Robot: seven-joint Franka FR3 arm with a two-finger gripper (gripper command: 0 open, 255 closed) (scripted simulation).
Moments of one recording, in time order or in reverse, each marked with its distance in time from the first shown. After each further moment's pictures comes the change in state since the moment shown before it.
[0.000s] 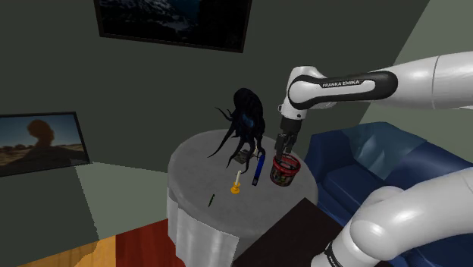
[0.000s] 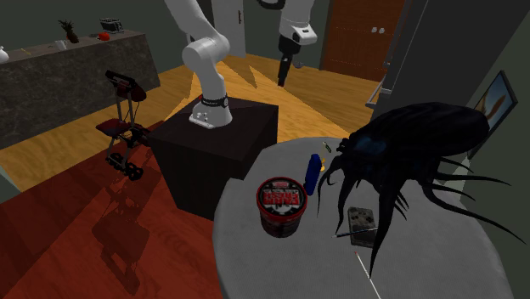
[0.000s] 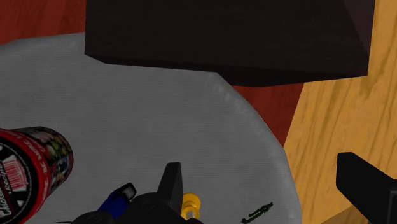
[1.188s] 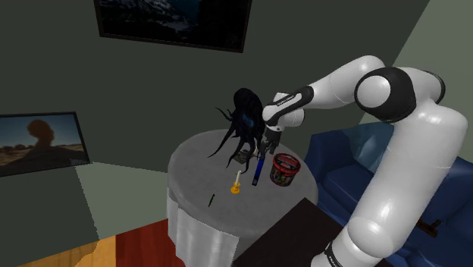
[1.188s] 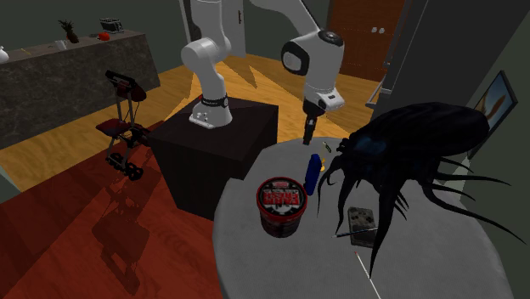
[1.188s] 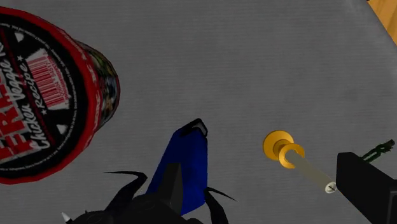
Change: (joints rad) arm -0.067 0.629 -0.113 0.254 0.092 0.459 -0.215
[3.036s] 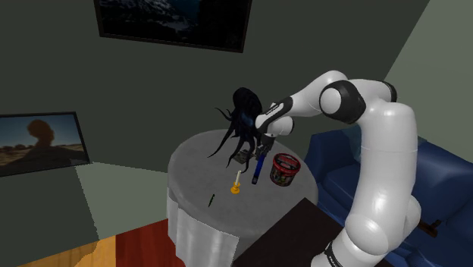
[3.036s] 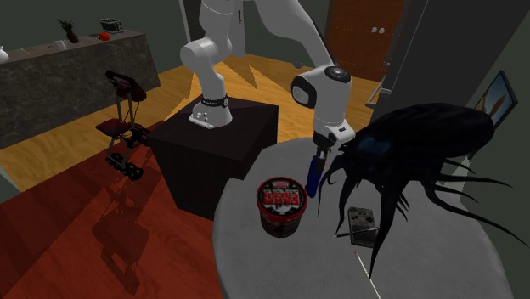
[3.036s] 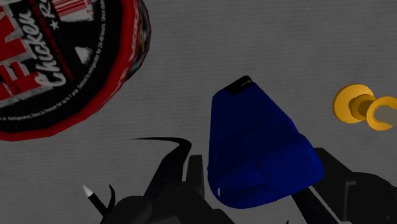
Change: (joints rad) arm -0.074 0.298 0.024 0.200 0.110 0.171 -0.116
